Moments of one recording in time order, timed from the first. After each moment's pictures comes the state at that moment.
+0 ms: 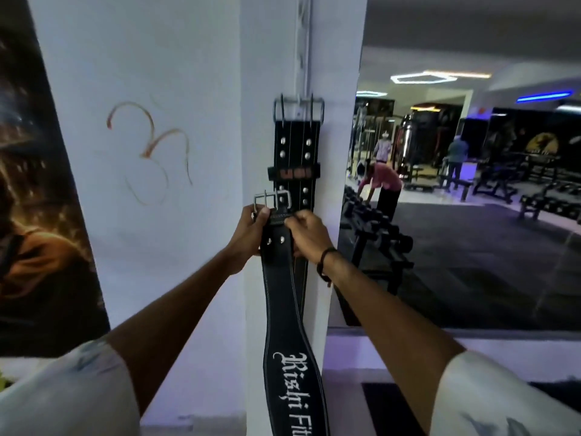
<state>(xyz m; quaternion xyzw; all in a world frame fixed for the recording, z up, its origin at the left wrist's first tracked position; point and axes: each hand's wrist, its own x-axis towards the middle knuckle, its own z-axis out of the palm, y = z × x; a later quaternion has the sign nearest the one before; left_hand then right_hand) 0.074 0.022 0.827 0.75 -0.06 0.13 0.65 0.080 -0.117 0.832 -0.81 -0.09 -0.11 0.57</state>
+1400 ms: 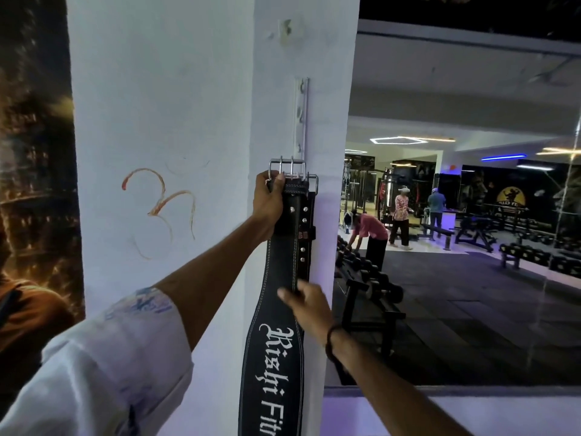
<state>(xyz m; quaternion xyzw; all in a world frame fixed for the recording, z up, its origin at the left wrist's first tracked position) 0.092 -0.001 0.996 0.61 -0.16 0.27 0.73 0.019 -0.114 0.837 -0.81 -0.17 -0.13 0.54</state>
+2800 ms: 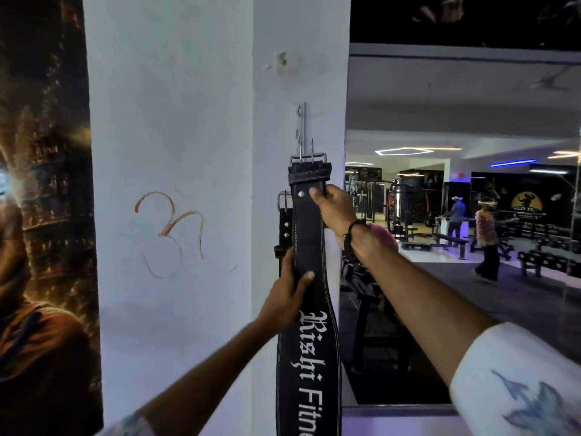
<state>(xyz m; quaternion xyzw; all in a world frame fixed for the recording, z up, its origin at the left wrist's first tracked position) 0.020 -0.016 0.879 0.77 -0.27 0.23 0.54 0.044 -0.140 1.028 -0.72 -0.16 -0.29 0.61</state>
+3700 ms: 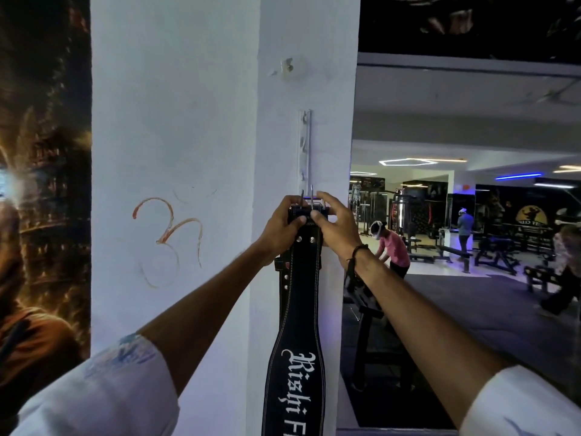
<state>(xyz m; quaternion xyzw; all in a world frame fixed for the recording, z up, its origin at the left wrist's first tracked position) 0.078 -0.001 1.009 0.74 -0.29 0.27 0.55 0.085 -0.145 1.010 -0.72 -0.23 -0.32 0.58</state>
